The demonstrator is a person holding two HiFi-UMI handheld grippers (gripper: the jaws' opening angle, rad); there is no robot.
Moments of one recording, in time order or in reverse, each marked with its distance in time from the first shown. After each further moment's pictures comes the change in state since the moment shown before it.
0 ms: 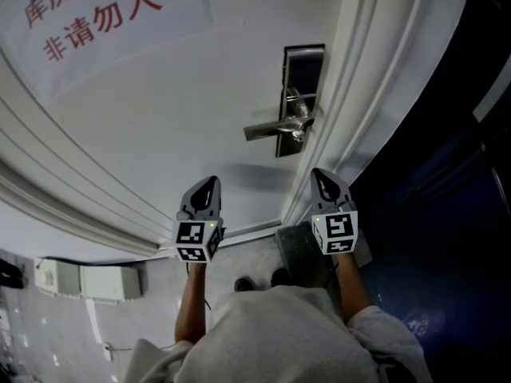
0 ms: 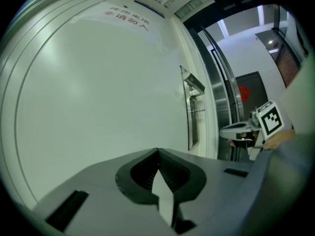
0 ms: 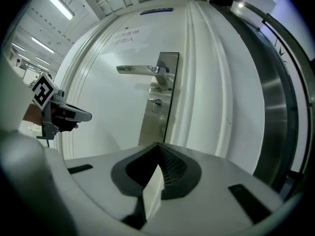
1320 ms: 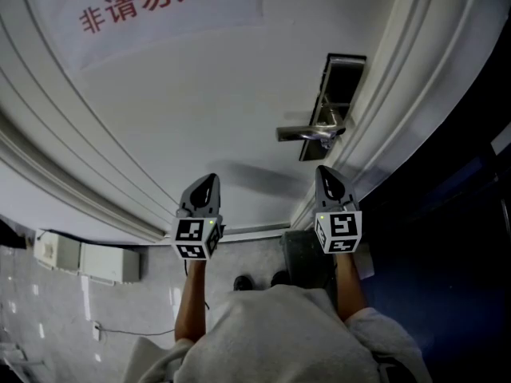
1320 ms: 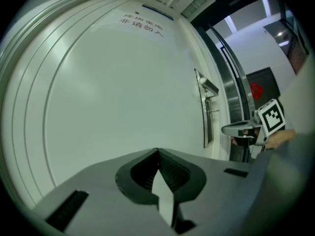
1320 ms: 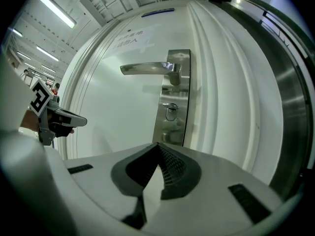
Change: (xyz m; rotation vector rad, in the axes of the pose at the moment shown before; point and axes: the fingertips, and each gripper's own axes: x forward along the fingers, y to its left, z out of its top) left arm -0.031 0.048 -0.004 -0.028 -0.006 0.143; right arm 0.034 0.032 0.020 0.016 -0.054 0.087
